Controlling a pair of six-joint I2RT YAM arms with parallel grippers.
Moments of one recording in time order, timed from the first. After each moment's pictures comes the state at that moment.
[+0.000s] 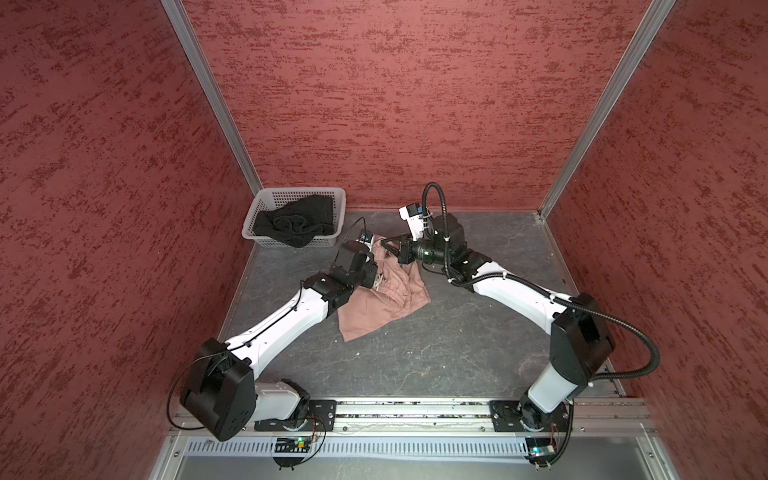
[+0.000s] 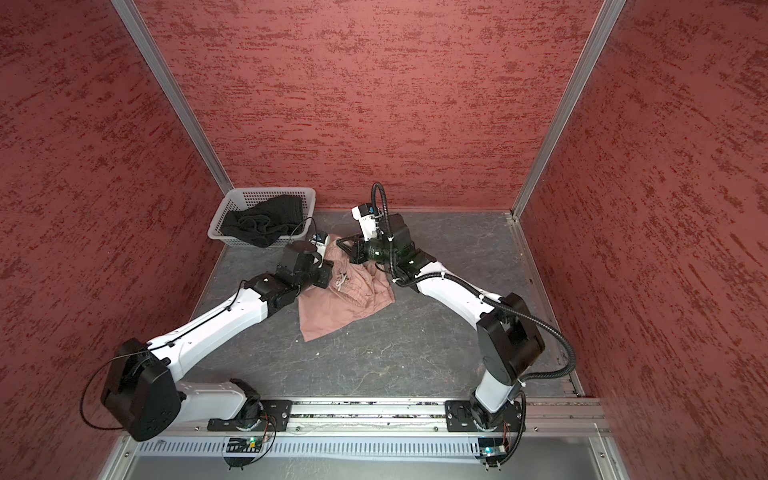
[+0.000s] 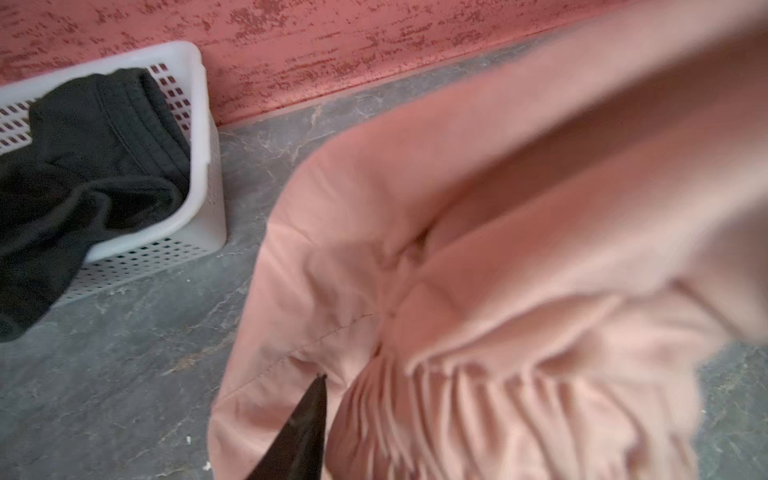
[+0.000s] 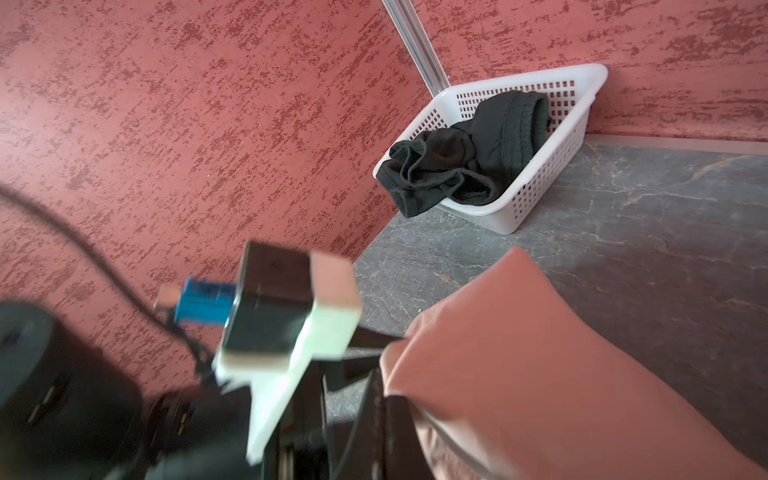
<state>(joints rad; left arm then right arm) -0.52 1.32 0.98 -0.29 -0.21 -0.11 0.64 1.66 1.29 0.16 -0.50 0.53</state>
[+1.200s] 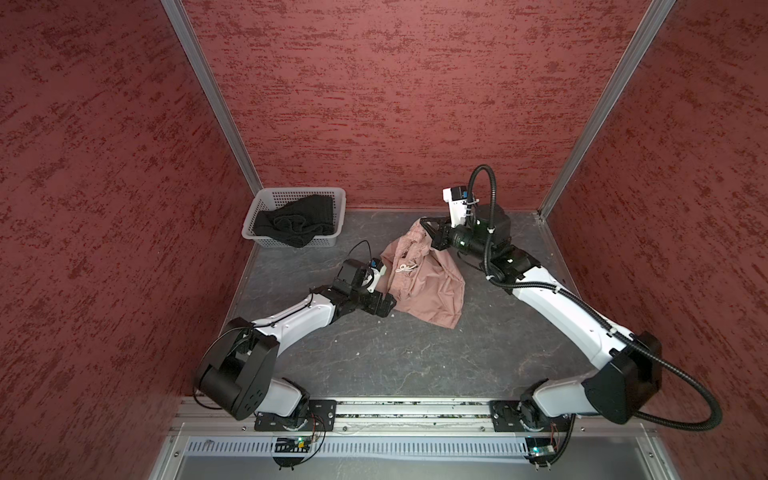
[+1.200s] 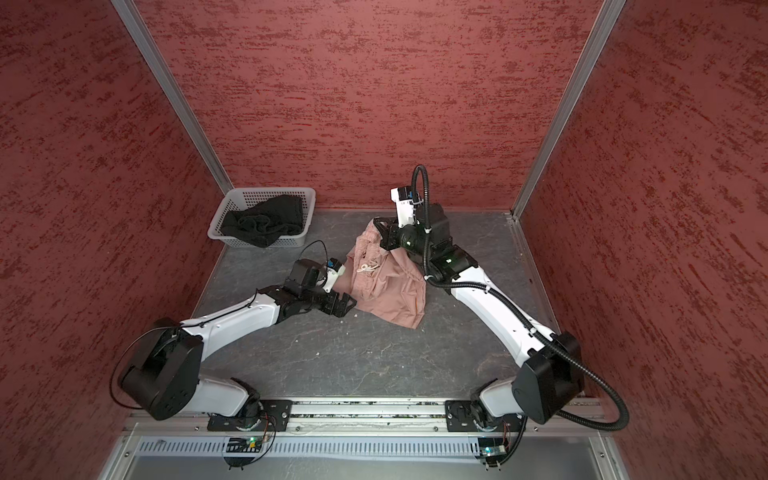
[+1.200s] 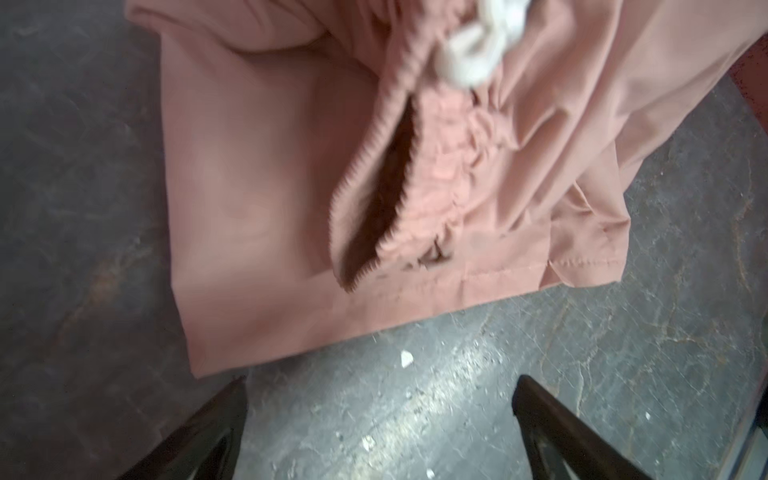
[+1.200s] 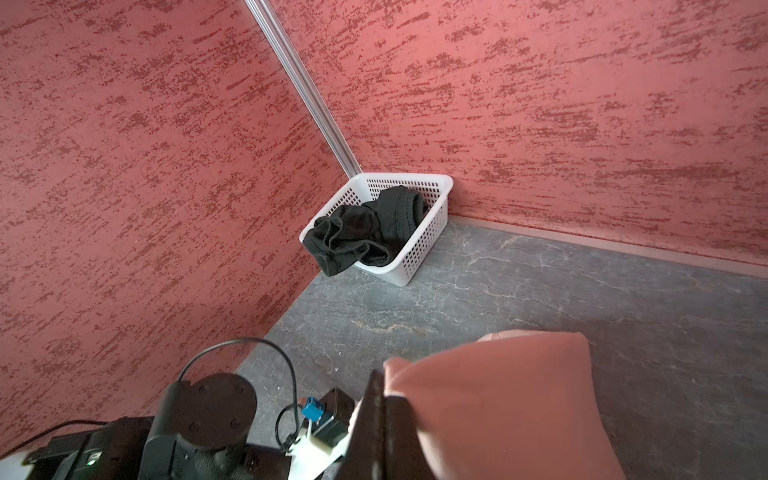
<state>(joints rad) -0.49 1.46 0.79 -0.16 0.28 -0.12 0.51 1.41 1.28 -0.05 -0.31 0.40</state>
